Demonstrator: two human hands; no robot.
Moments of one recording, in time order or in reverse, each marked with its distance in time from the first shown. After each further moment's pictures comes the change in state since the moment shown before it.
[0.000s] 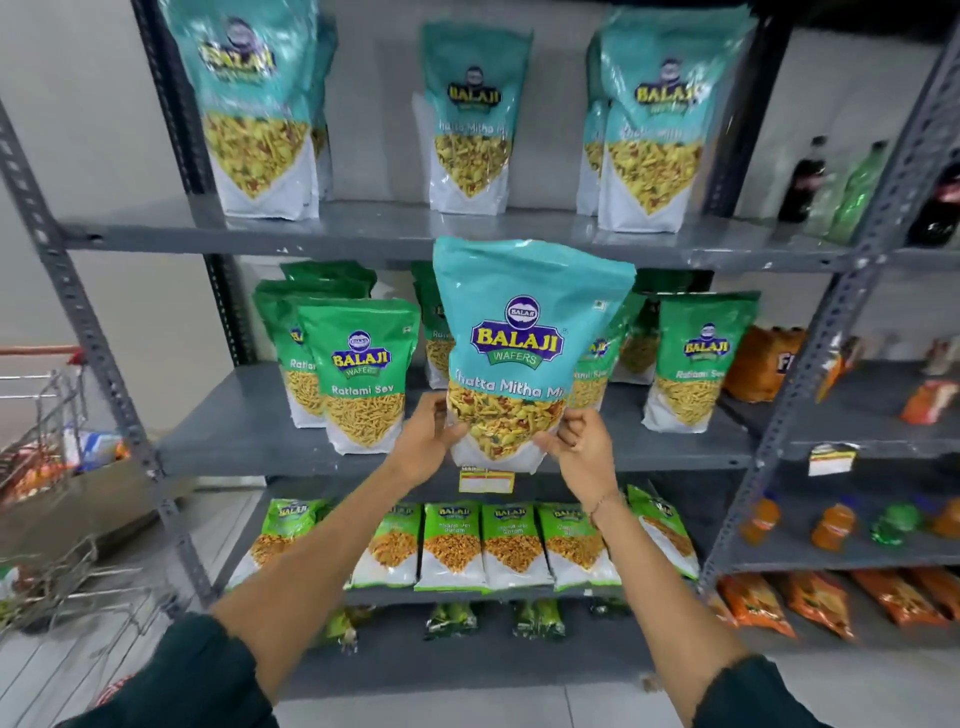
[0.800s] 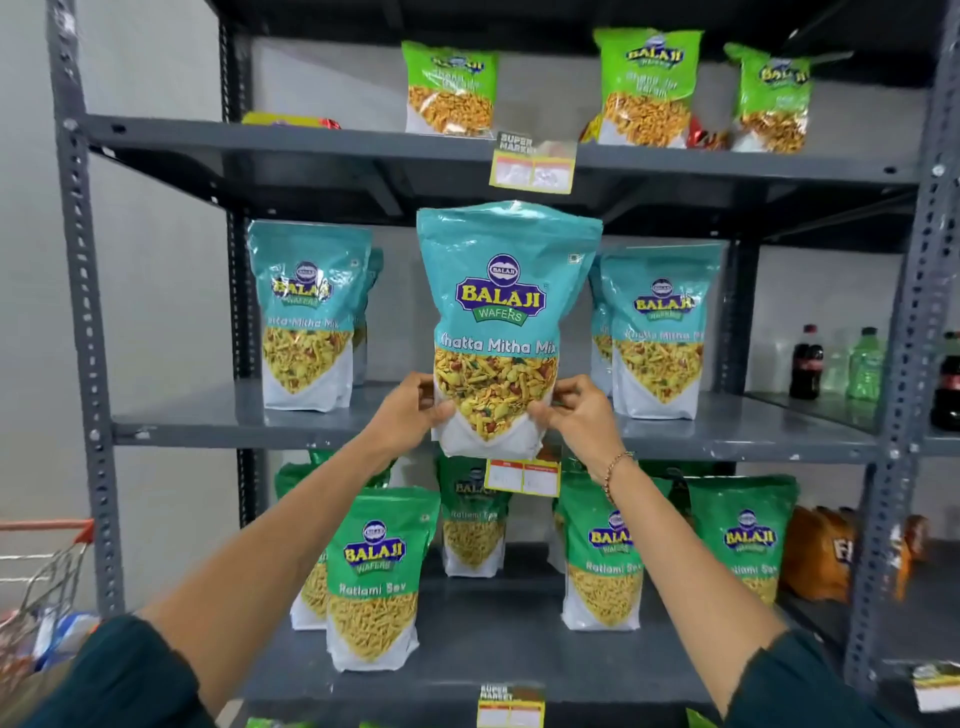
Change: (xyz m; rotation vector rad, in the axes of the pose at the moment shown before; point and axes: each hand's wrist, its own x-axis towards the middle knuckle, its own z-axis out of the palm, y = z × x) left_hand 0.133 0.158 -0.134 0.074 0.162 0.229; right_hand 0.166 -0.193 0.040 -0.047 -0.067 -0.340
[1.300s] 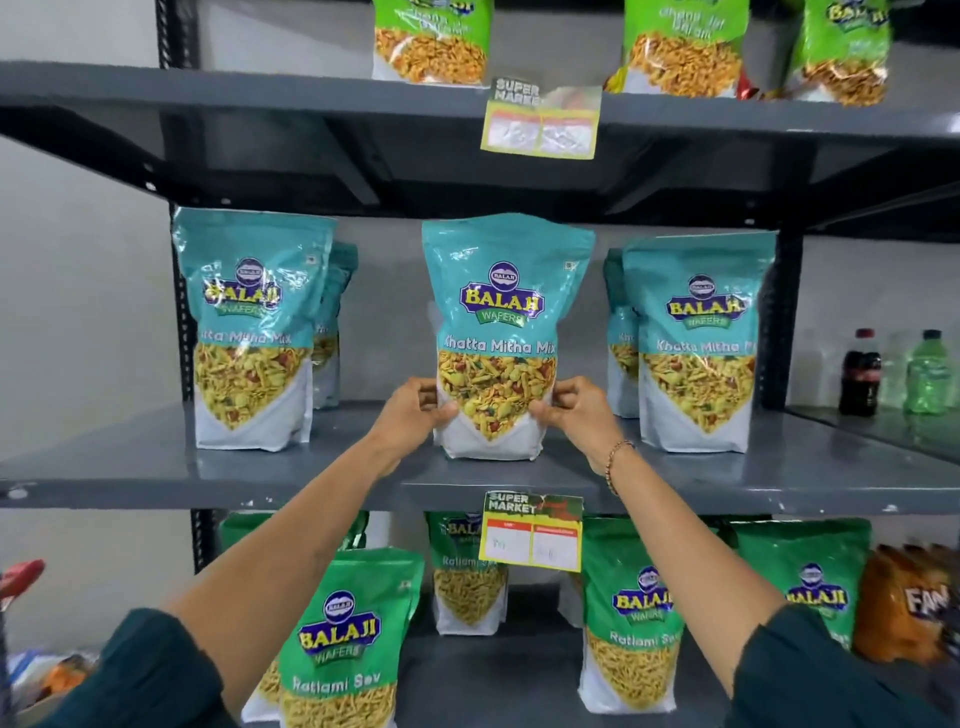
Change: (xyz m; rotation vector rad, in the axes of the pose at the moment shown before) left_hand 0.130 -0.062 0.034 -0.137 0.046 -0.101; right_hand 0.123 0.074 0.011 -0.026 -0.026 0.123
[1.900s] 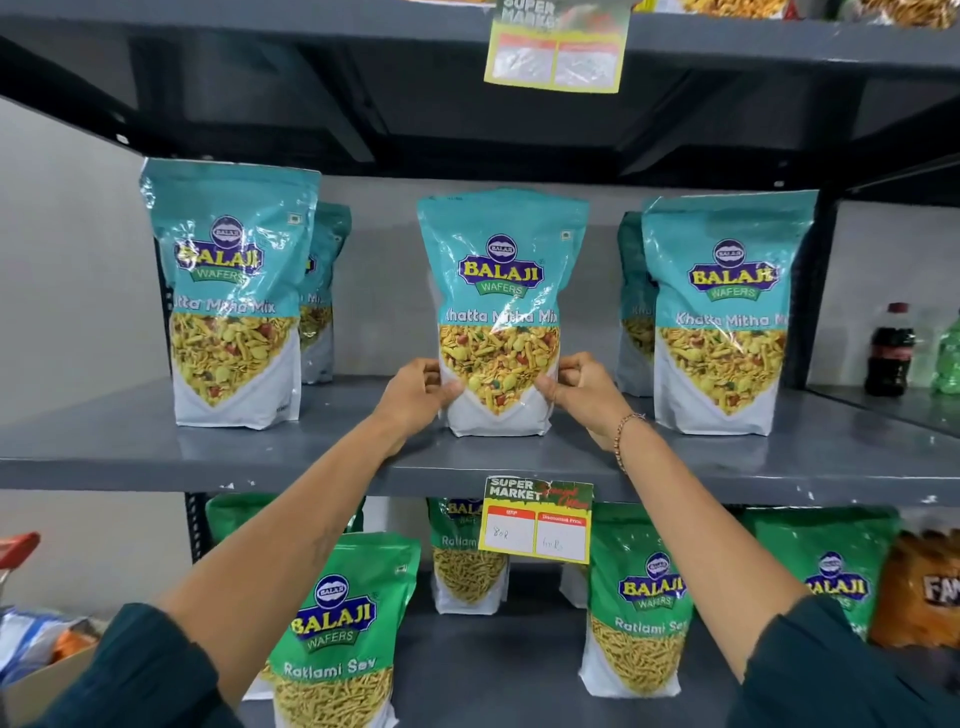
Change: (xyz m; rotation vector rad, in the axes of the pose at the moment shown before) left_hand 0.017 -0.011 0.013 0.022 0.021 -0.051; right_hand 0.023 0.016 0.002 -0.020 -0.074 0.082
